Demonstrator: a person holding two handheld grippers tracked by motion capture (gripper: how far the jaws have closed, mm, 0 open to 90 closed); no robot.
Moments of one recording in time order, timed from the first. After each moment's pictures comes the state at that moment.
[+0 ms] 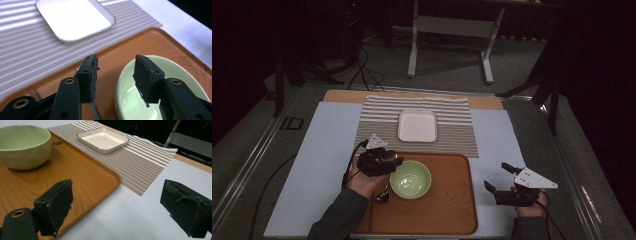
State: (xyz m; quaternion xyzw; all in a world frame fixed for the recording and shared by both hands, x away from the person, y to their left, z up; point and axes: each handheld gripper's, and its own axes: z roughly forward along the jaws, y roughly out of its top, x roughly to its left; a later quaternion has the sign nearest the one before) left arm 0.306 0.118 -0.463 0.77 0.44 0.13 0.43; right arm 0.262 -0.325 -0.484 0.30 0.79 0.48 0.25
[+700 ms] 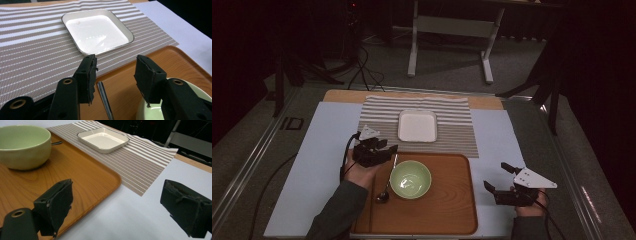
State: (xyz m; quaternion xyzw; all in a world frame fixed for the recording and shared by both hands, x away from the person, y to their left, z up) left arm 0.328 0.131 -0.459 0.74 0.48 0.15 0.44; right arm 0.263 -0.324 -0.485 0.30 0.79 0.48 0.25
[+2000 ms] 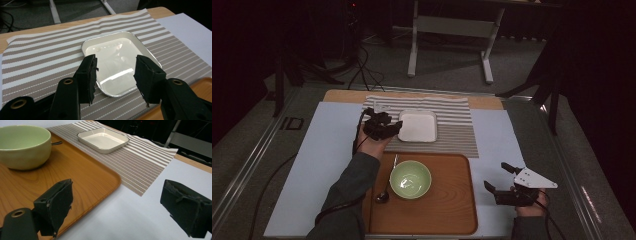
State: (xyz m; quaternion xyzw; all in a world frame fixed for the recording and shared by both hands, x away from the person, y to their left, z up) left arm 0.402 0.114 -0.446 0.73 0.50 0.21 0.42; right arm 0.263 -0.324 -0.485 0.30 0.79 0.48 0.25
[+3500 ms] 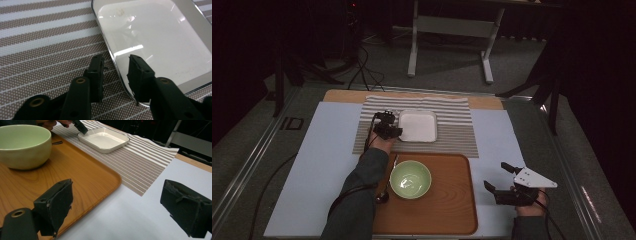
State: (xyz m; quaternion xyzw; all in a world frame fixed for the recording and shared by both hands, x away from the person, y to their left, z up) left arm 0.461 0.100 -0.519 0.75 0.57 0.14 0.32; right arm 0.264 -0.325 -0.485 0.30 0.79 0.48 0.25
